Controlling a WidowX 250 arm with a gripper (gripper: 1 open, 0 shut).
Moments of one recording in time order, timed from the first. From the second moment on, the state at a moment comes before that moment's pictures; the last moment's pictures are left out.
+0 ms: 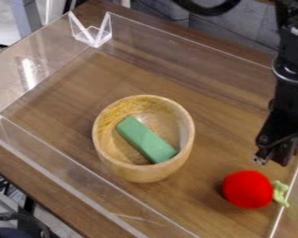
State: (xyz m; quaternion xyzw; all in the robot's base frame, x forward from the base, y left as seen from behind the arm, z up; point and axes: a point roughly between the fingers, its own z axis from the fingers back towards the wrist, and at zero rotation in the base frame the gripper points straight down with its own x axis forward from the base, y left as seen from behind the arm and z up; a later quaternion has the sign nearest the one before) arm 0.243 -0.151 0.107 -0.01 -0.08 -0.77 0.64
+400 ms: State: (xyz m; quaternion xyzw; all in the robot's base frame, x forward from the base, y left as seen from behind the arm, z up) arm 0.236 -0.142 0.113 0.00 -0.07 -0.77 0.64
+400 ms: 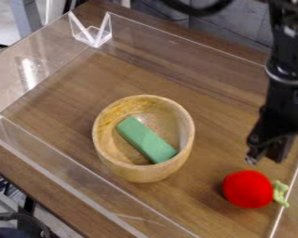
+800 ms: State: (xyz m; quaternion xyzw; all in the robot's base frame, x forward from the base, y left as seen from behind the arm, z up) arm 0.262 -0.115 0.148 0.02 -0.07 -0.77 0.63
